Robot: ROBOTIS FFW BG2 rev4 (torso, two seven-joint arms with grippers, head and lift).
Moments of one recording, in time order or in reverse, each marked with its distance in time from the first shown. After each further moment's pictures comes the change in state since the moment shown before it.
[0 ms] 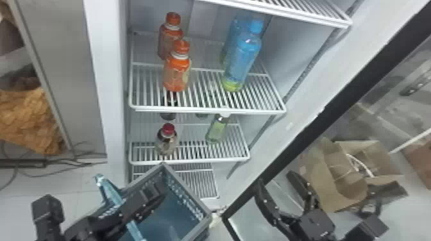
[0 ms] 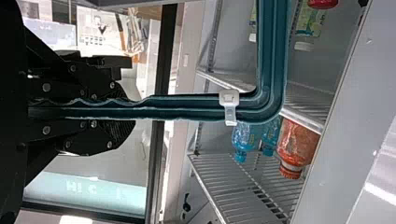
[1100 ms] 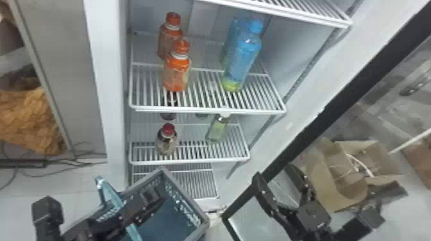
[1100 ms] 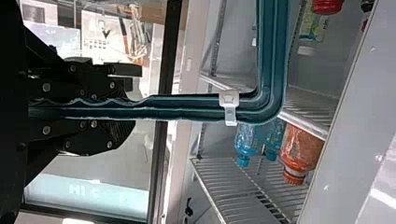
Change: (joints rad) left arm 0.002 0.002 0.006 0.000 -0.013 0.015 0.001; right arm -0.044 -0.007 0.017 0.001 -0.030 0.011 -0.003
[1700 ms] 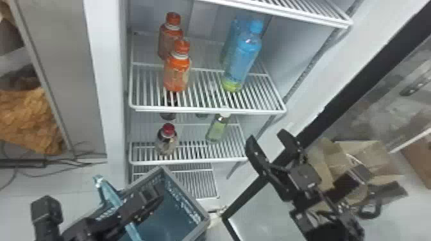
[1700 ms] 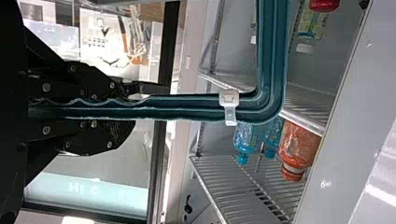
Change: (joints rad) left arm -0.002 0.000 0.005 0.000 0.002 0.000 -0.006; right arm -0.171 -0.009 0.022 -0.073 0.019 0.170 -0.048
